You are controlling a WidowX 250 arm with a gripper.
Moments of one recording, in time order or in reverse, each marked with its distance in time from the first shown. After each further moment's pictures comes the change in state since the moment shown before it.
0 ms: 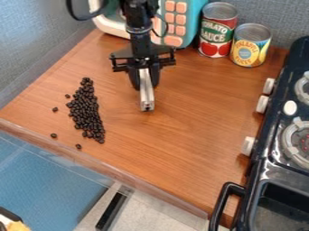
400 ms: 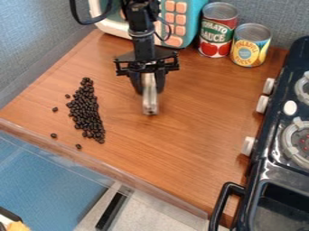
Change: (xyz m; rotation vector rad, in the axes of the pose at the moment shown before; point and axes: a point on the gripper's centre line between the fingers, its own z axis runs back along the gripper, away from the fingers) arm -0.004 -0.001 0.000 -0.057 0.043 -0.034
